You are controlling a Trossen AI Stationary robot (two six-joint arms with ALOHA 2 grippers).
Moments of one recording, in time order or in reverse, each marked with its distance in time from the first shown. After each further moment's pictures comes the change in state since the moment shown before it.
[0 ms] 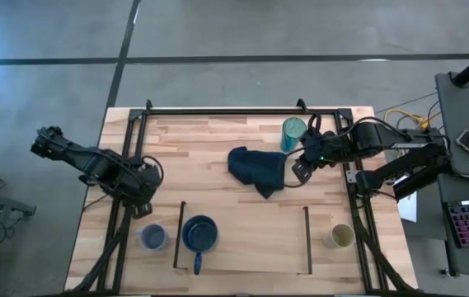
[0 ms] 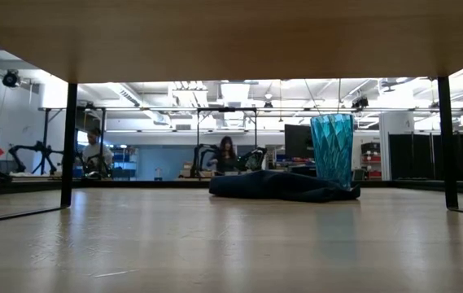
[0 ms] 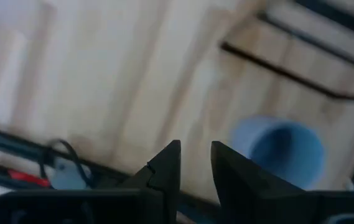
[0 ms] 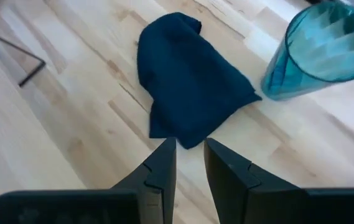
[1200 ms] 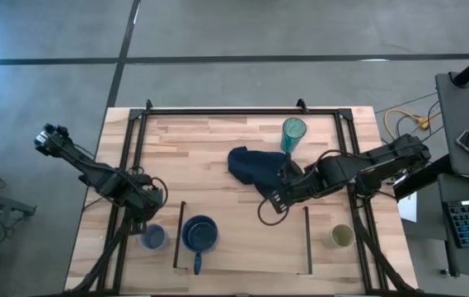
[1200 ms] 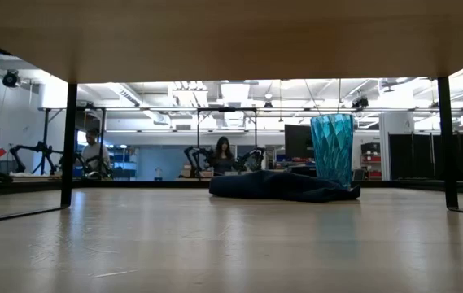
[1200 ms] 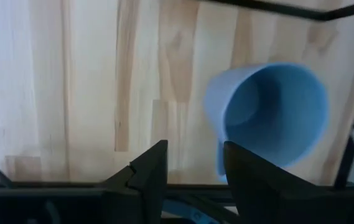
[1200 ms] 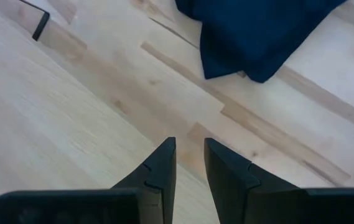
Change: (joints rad) left arm -0.135 -0.011 -0.248 0.228 0.140 0.118; right arm 0.208 0.245 -0.008 0.105 -0.104 0.428
